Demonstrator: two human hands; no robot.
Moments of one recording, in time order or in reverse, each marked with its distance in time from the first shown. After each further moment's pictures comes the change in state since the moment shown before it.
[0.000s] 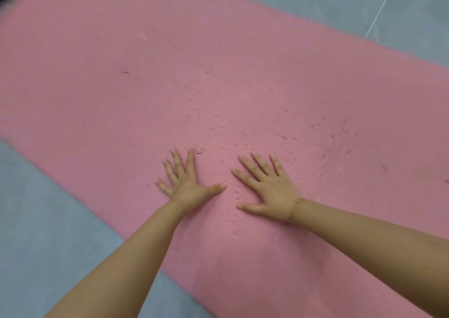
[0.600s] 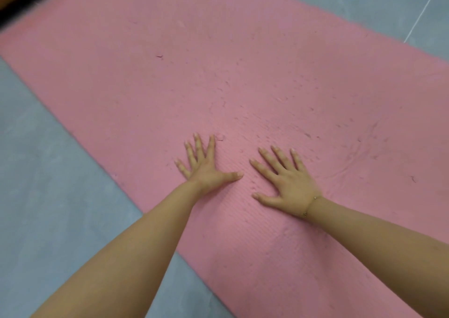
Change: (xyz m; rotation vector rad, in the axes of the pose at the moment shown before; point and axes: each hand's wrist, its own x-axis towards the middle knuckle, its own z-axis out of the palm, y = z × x) left_hand 0.045 0.011 -0.026 0.035 -0.007 0.086; right_hand 0.038 0.012 -0.011 -0.019 0.030 0.071
